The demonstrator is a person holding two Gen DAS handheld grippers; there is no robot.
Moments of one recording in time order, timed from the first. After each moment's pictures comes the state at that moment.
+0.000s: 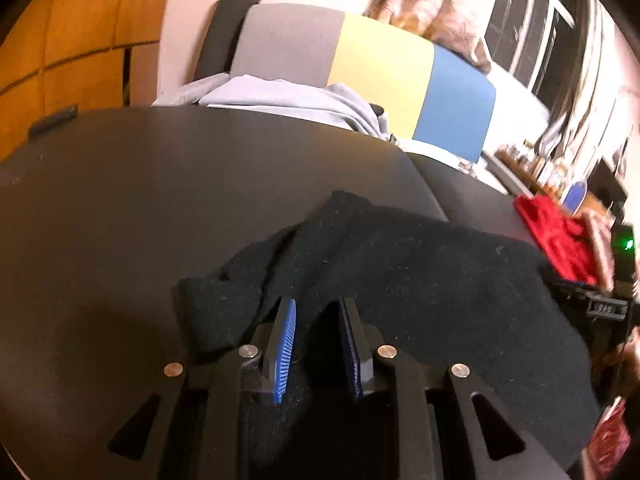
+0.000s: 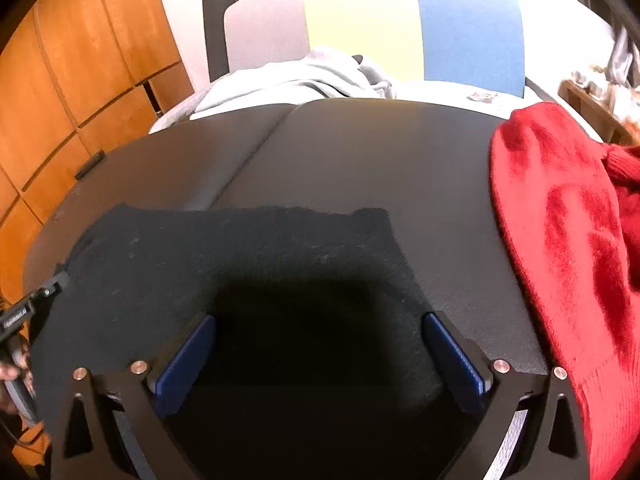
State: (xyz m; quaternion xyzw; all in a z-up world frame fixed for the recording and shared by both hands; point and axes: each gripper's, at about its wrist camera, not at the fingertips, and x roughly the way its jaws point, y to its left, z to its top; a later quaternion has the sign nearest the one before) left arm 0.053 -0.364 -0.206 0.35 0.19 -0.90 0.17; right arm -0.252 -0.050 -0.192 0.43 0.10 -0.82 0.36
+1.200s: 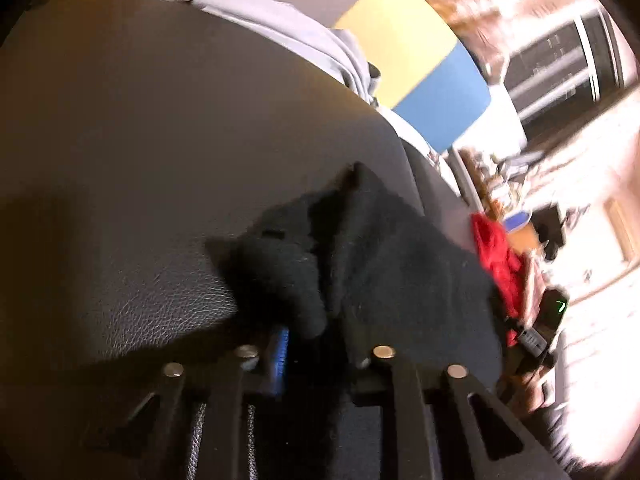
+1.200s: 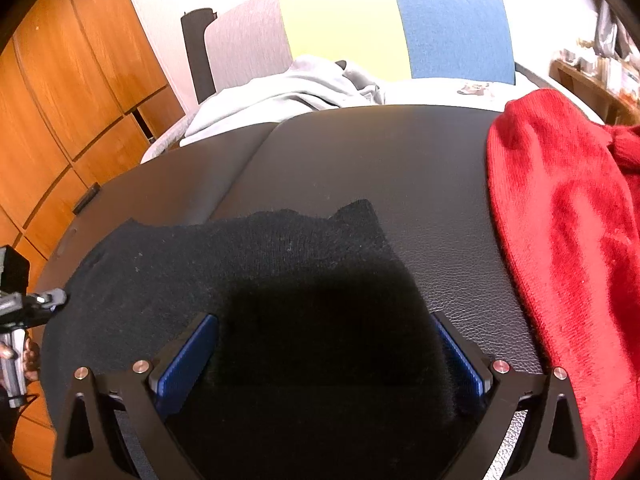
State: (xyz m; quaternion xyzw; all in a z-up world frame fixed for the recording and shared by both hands) left arm 0.031 -0.449 -0.225 0.40 0.41 -0.82 0.03; right arm -0.278 -0.043 -0.191 0.43 0.04 -0.83 0.36
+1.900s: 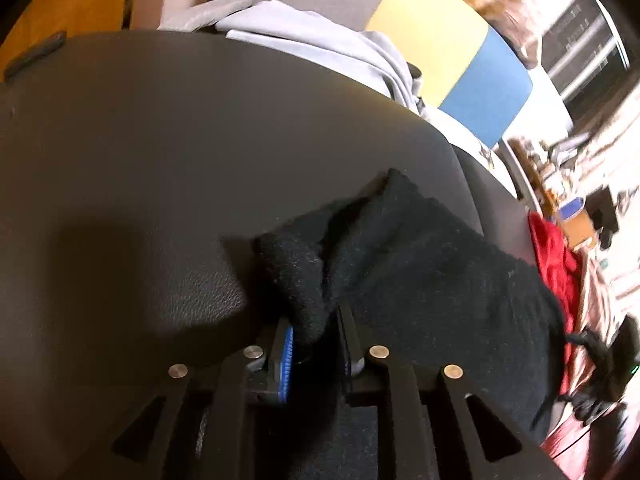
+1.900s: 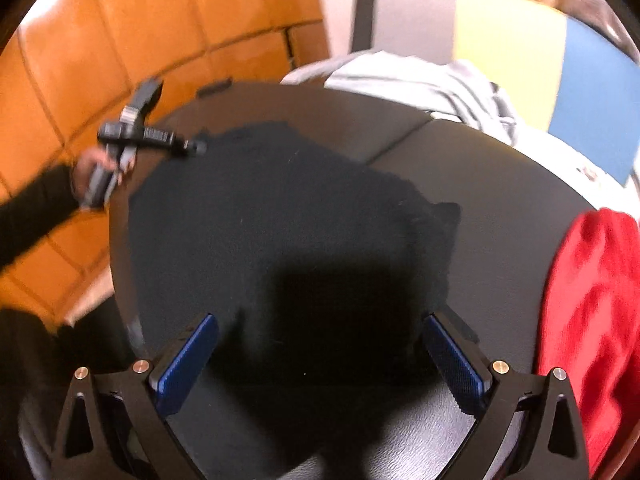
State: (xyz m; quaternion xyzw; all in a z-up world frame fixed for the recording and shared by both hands) left arm 0.009 -0.470 -0.211 0.44 0.32 -0.83 0.12; right arm -0.198 -0.043 -0.142 0.39 0.25 -0.69 0.56
